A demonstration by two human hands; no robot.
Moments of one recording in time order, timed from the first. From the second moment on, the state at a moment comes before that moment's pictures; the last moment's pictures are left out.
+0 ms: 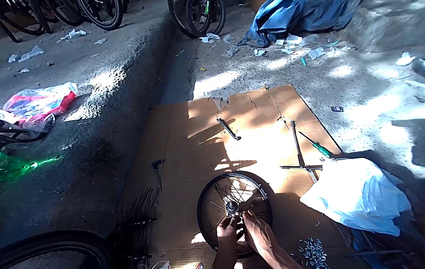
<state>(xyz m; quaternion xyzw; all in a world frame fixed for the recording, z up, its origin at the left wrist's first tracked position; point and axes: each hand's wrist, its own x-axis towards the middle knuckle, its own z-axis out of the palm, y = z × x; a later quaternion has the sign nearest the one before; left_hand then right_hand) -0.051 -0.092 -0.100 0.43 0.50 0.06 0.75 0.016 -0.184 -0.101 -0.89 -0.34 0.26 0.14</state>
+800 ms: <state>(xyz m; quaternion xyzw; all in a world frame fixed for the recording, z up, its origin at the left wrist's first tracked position) -0.061 -0.082 -0.122 0.26 0.42 0.05 0.87 0.033 -0.214 -0.099 -0.87 -0.34 0.28 0.23</state>
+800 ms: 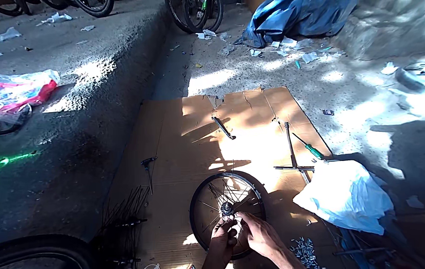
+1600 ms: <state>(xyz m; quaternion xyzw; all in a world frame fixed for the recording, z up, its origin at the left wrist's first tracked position) -0.064 -0.086 -0.114 0.14 0.44 0.10 0.88 0.070 -0.212 -0.134 -0.69 0.09 0.26 0.67</state>
